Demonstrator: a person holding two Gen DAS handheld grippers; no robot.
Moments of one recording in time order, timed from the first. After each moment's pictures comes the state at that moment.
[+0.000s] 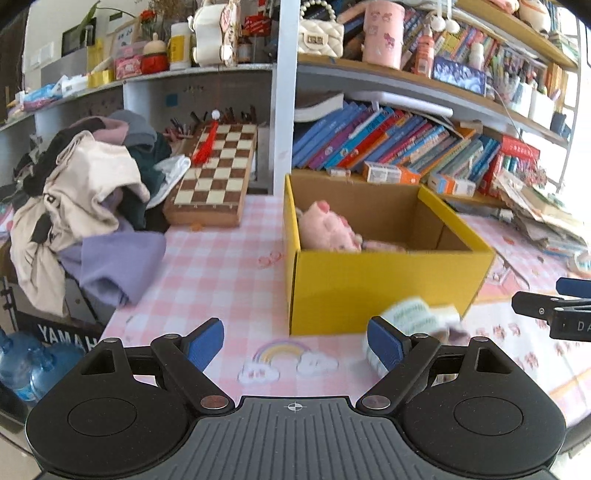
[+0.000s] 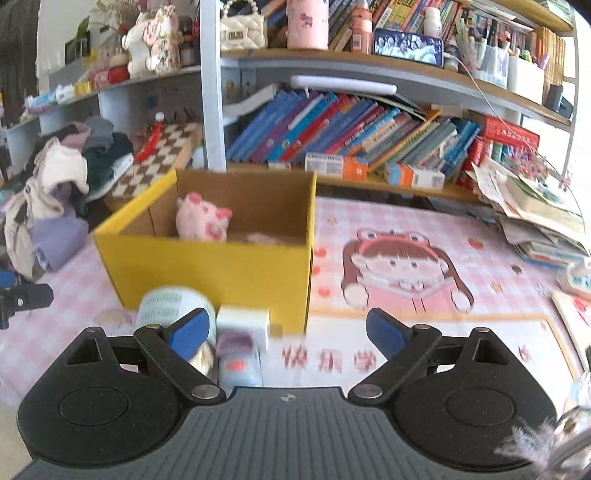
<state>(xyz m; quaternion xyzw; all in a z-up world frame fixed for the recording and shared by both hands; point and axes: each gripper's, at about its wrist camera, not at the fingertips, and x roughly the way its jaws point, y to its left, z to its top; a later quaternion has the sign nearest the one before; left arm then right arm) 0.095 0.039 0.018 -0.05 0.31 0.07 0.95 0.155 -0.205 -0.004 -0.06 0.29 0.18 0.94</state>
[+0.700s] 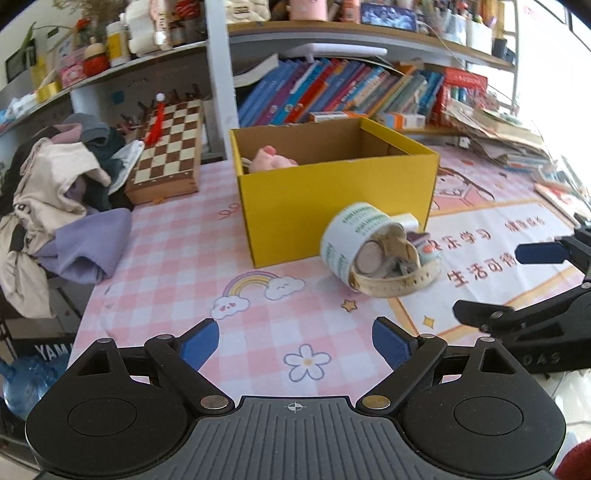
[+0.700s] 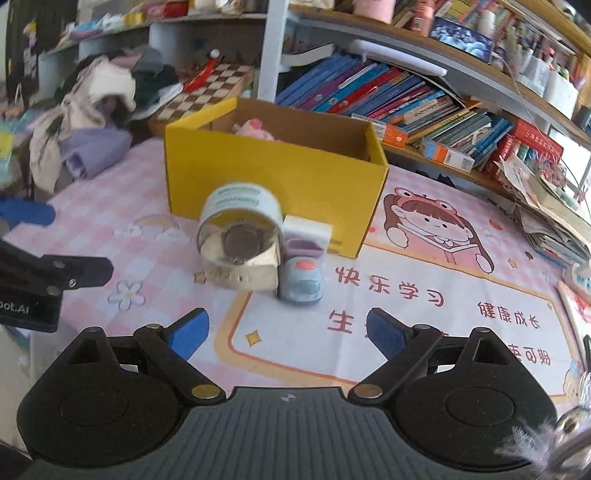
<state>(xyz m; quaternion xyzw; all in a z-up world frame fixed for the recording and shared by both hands) 0.061 0.005 -0.011 0.03 0.36 0.00 0.93 0.087 -0.159 -0.047 -0.15 0.32 0.21 0.91</state>
